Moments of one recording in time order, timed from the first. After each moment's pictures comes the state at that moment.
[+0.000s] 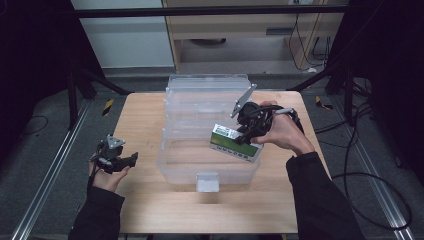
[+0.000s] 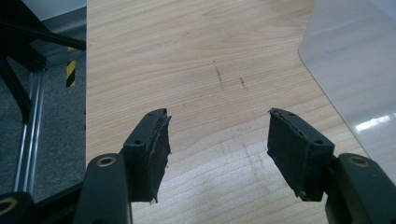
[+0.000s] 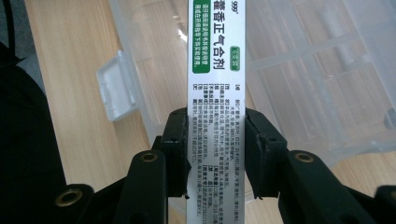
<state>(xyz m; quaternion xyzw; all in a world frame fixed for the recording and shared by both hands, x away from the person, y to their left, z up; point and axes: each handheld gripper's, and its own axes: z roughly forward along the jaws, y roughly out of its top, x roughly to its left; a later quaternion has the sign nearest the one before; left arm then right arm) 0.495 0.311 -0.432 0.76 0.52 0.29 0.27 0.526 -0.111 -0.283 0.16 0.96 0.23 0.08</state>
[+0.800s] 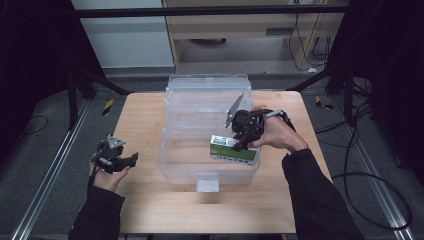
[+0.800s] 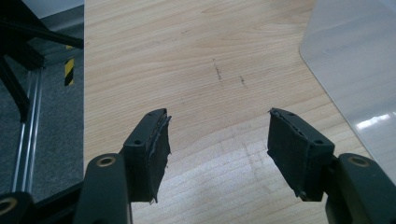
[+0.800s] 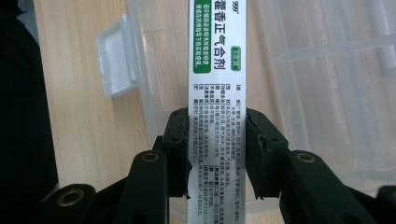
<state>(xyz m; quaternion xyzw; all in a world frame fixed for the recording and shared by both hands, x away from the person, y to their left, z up) 0.496 0.311 -0.434 0.76 0.52 0.28 0.27 0.537 -0.098 -0.309 0.10 0.98 0.19 0.05</state>
